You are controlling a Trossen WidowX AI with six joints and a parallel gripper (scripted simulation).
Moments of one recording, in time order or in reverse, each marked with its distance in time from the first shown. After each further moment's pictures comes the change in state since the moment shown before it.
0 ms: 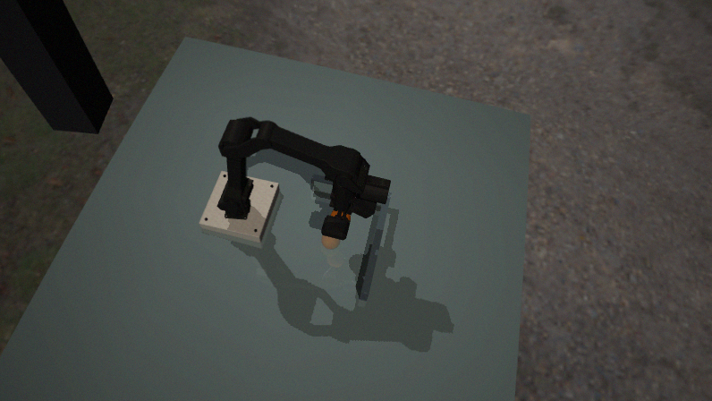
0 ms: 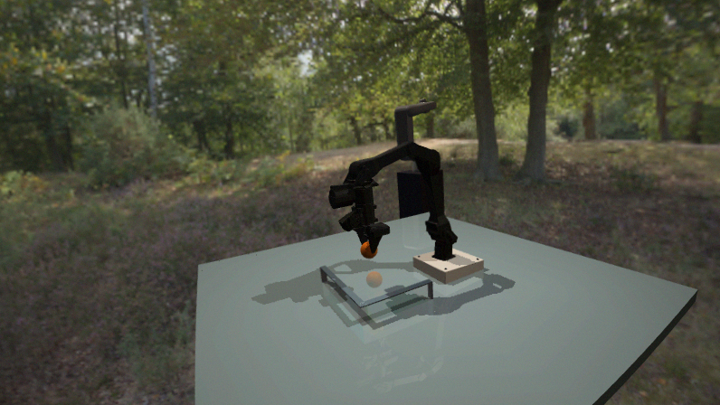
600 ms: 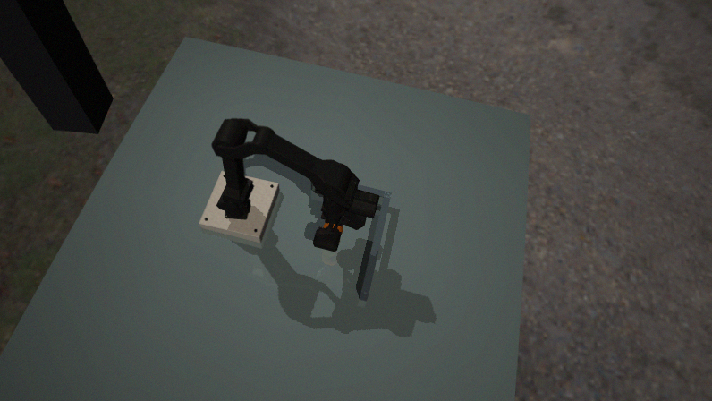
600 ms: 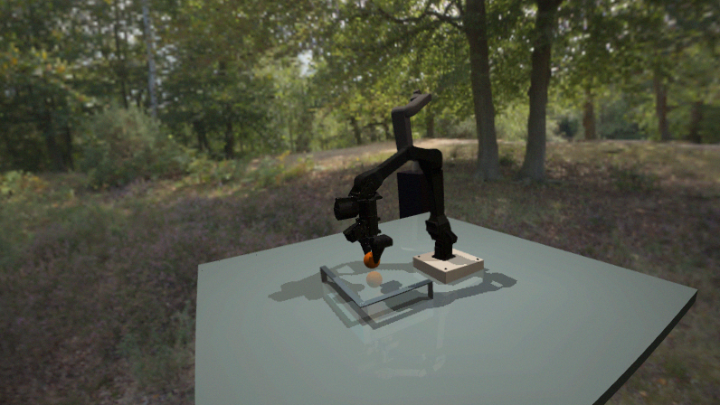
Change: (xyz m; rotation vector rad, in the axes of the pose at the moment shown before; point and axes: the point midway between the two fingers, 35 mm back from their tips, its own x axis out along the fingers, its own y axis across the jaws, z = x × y) arm 0.045 -0.016 -0.015 0.001 -0.015 -0.002
